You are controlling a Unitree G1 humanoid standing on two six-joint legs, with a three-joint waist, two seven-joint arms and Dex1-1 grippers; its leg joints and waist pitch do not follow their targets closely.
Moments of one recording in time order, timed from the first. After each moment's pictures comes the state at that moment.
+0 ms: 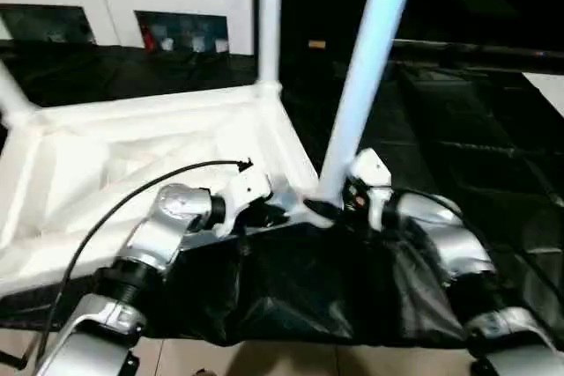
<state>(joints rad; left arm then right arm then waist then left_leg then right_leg) -0.54 0.33 -0.25 0.51 0.06 0.09 -1.12 -0.48 -0.29 0.15 0.54 0.09 0.05 1.02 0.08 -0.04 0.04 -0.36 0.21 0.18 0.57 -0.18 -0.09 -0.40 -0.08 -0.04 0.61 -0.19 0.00</state>
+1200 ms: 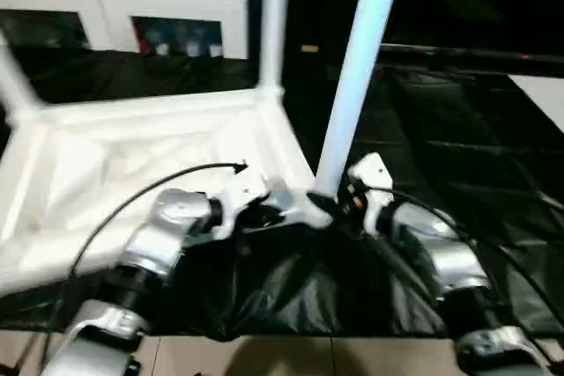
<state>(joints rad) -0.52 0.25 -0.22 0.50 0.11 0.18 -0.94 -0.45 -0.14 0.08 0.52 0.07 0.14 0.64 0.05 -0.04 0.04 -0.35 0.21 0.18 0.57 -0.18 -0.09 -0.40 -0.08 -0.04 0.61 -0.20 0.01</state>
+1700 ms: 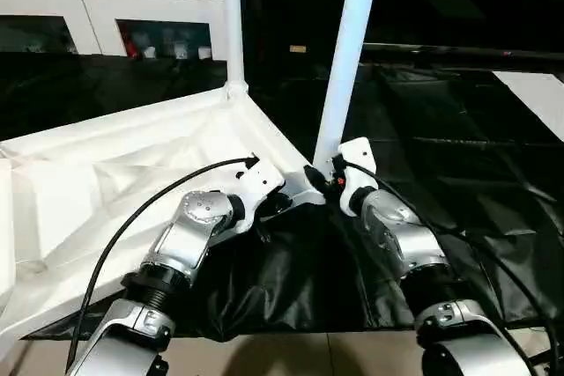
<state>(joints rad) -0.53 0.17 -0.22 0.51 0.16 0.24 -0.78 -0.57 -0.02 0.01 0.69 0.04 0.13 0.41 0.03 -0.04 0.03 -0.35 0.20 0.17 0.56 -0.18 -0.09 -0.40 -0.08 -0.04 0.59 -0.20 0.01</state>
